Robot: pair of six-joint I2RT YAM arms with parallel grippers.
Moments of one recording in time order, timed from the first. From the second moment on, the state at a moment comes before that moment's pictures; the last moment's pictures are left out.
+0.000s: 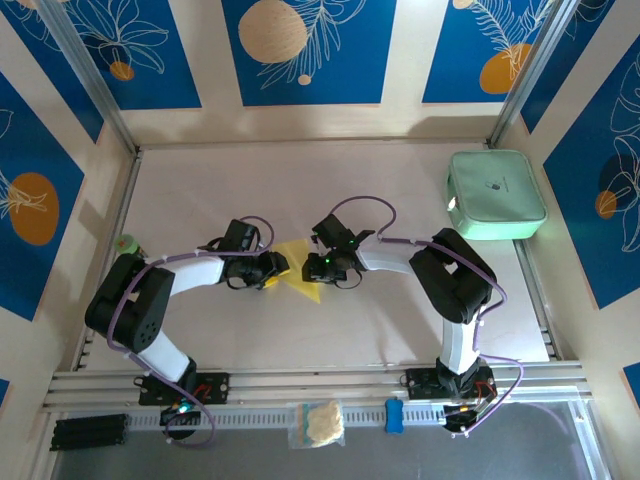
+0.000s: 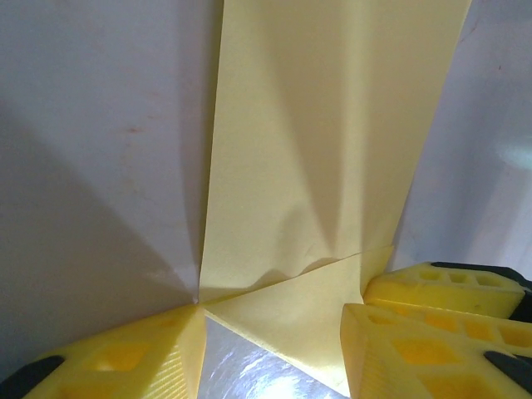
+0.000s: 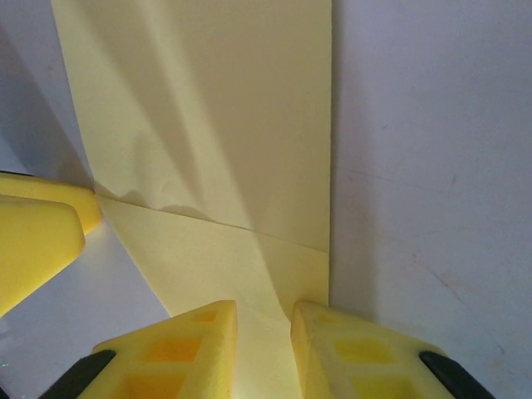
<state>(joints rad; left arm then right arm) -0.43 1.61 0.72 -0.14 0.45 -0.92 0.74 1.87 1.07 -0.31 -0.32 0.70</state>
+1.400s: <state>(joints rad) -0.43 1.57 0.72 -0.19 0.42 -0.89 0.74 1.88 1.07 -0.30 -0.34 0.70</state>
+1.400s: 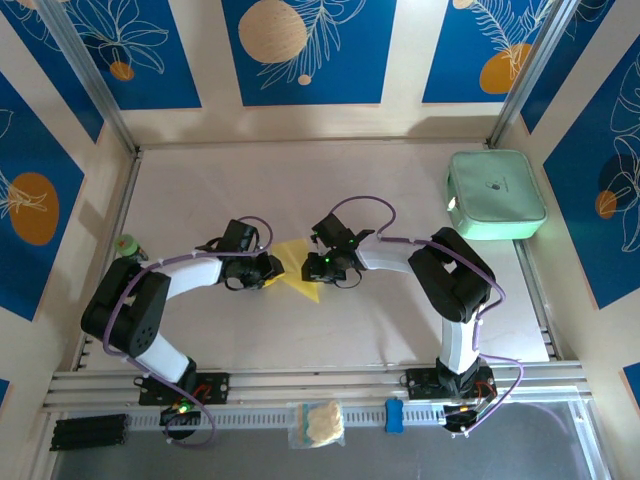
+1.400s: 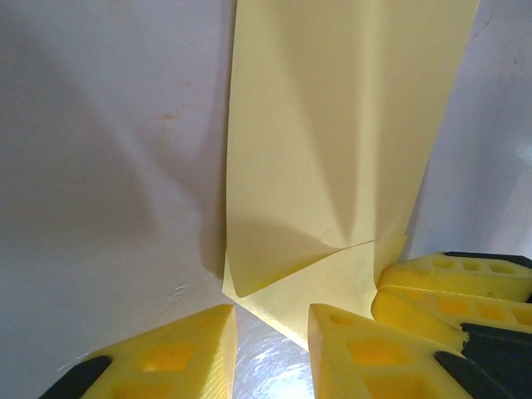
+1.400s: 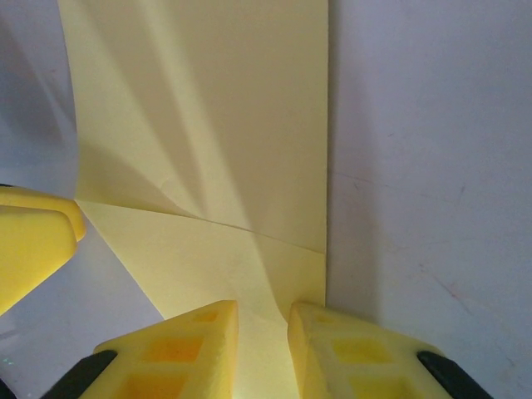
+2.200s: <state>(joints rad) -0.43 1.59 0.73 -0.17 0.40 -0.92 0.74 1.88 1.07 -0.30 -0.33 0.70</state>
